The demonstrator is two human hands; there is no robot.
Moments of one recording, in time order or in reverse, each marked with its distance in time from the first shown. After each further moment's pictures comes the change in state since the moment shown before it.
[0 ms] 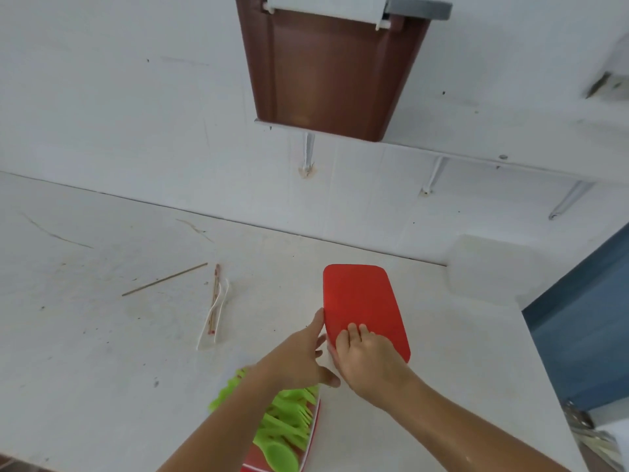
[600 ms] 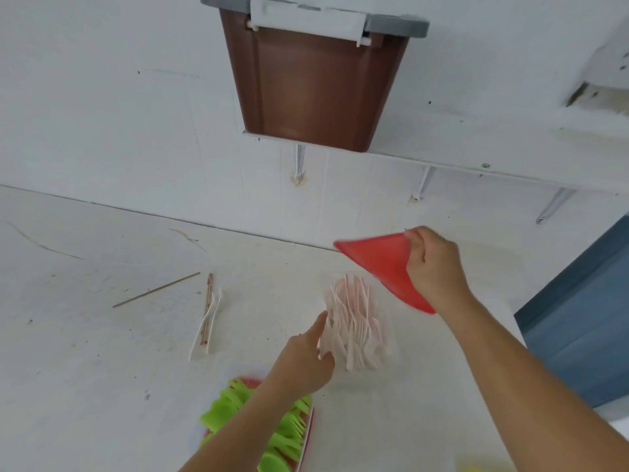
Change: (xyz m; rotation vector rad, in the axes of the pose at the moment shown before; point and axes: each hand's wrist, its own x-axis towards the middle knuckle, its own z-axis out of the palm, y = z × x) left_hand 0.017 0.003 0.021 0.163 0.323 0.003; right_hand 0.052 0.159 -0.069 0.855 0.468 0.690
